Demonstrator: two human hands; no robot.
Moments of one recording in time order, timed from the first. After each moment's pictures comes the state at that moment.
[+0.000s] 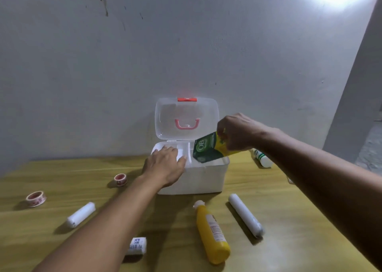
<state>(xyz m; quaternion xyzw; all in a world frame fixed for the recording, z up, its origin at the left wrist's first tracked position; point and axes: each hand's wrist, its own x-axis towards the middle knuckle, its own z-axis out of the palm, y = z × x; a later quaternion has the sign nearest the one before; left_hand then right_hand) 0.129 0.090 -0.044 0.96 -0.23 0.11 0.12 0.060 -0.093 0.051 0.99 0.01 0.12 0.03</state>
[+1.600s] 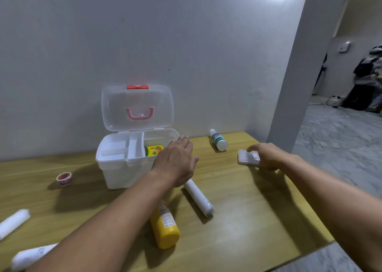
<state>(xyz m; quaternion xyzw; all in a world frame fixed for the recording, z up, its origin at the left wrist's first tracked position) 0.075 -0.018 -0.058 0.89 -0.42 0.13 0.10 -0.014 -0.293 -0.067 0.96 -0.28 -0.02 -0.05</state>
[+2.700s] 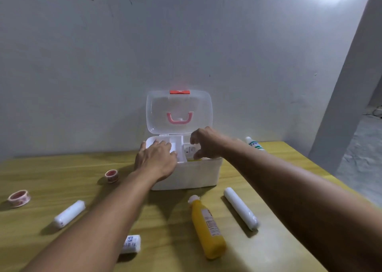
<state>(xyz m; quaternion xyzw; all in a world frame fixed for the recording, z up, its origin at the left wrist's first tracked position) 0.142 0.087 -0.049 0.96 -0.23 0.09 0.12 0.125 -0.080 -0.017 1.00 0.04 0.07 -0.06</state>
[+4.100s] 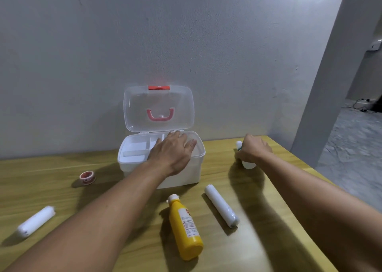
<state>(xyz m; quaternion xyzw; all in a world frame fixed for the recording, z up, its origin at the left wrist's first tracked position) 0.124 0.020 -0.046 0.92 -0.34 0.06 0.19 0.069 -0.215 -0.060 0.93 -0.34 0.11 -0.10</state>
